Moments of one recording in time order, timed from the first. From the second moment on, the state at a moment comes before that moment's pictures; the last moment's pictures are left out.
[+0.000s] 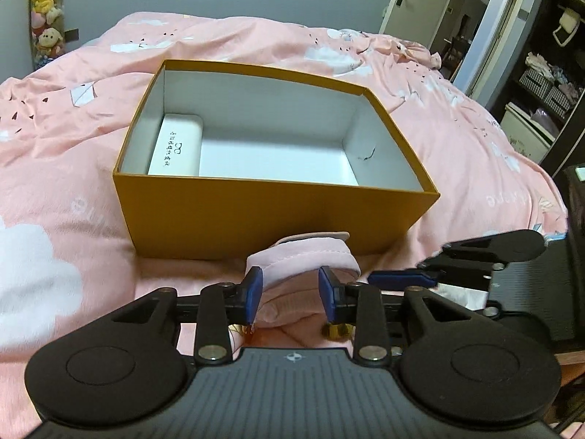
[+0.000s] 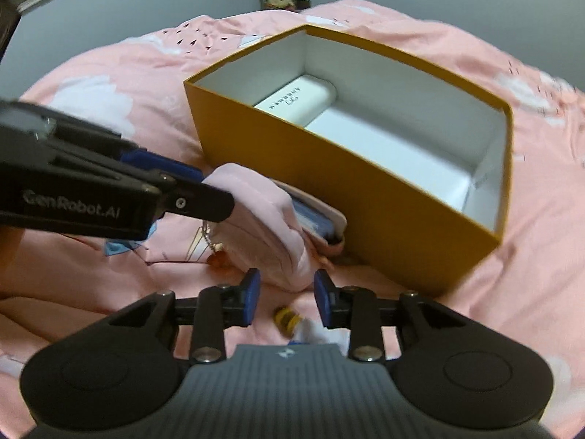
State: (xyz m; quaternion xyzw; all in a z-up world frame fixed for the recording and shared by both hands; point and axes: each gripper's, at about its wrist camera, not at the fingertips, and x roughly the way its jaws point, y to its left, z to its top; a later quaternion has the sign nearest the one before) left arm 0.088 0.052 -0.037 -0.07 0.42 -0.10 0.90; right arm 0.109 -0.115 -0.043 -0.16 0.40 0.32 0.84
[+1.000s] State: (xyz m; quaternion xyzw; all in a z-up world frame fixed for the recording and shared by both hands) left arm 0.090 0.073 -0.054 -0.09 0.43 -0.07 0.90; right arm 0.115 -0.076 -0.068 -0.21 0.35 0.36 0.84
